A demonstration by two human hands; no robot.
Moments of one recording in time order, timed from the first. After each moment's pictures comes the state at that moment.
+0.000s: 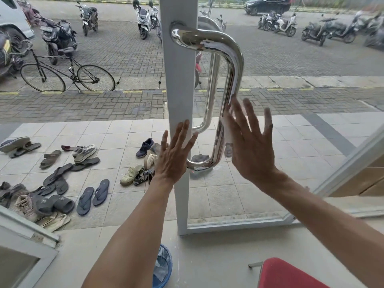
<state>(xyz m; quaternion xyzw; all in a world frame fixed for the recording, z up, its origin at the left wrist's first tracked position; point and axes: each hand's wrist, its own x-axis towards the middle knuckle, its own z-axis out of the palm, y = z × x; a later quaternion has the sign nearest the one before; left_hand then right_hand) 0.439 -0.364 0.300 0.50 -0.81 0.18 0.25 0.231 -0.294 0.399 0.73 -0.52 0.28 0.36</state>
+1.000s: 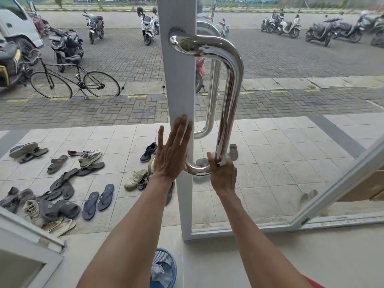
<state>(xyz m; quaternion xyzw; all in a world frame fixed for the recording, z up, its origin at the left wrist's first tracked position) 0.444 -0.379 0.316 0.50 -0.78 0.24 0.27 0.290 -0.333 0.288 0.46 -0.71 0.49 -0.22</state>
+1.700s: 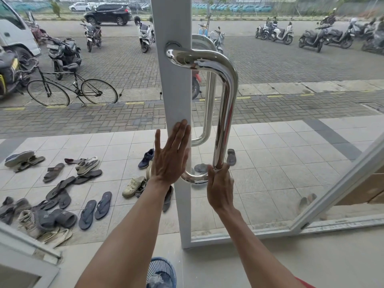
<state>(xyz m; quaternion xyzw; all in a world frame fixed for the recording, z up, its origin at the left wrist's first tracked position) 0.443 -0.384 0.329 0.49 -0.78 0.26 0.29 0.290 -0.320 0.278 0.58 -0.64 0.50 -0.09</state>
